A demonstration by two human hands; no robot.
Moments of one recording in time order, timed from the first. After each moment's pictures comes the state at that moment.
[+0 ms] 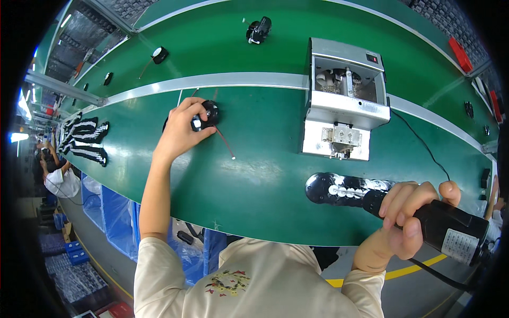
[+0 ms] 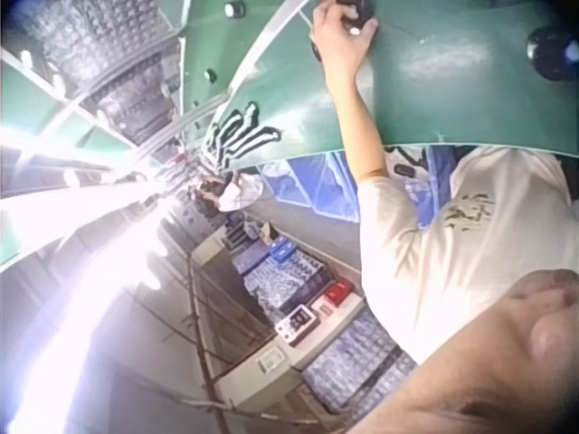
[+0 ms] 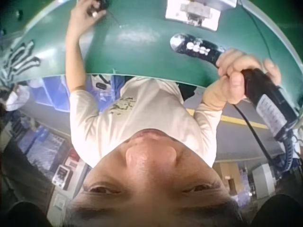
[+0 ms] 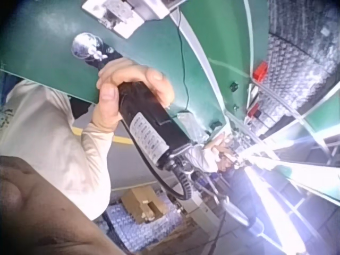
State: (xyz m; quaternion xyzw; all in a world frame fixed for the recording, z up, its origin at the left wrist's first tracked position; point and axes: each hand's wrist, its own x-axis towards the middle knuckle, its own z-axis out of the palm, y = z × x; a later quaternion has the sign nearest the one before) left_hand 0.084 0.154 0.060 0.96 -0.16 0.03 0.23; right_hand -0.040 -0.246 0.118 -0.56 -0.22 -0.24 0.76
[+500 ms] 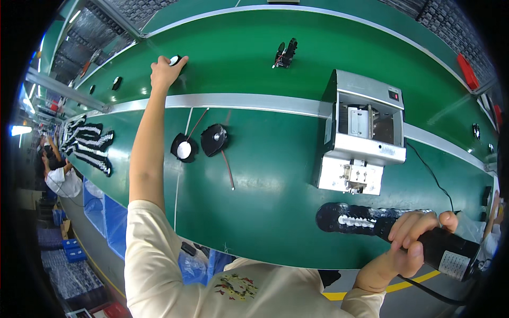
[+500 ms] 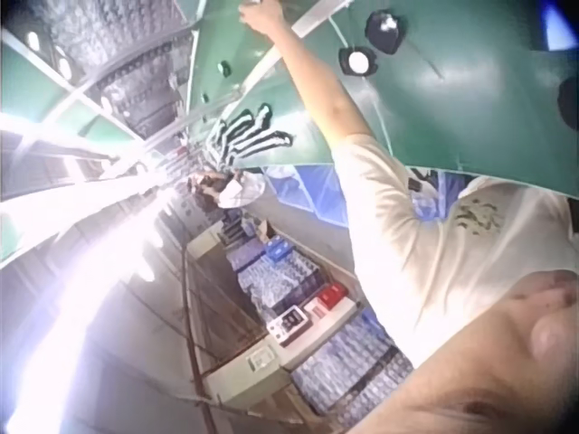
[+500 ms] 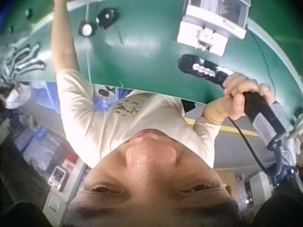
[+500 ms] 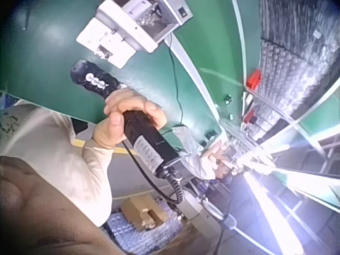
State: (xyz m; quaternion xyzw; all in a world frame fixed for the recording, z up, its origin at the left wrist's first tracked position) left_hand 0.310 0.264 0.041 0.95 0.24 0.17 0.10; right_hand -0.027 -0.243 0.110 -0.58 -0.18 -0.28 0.74
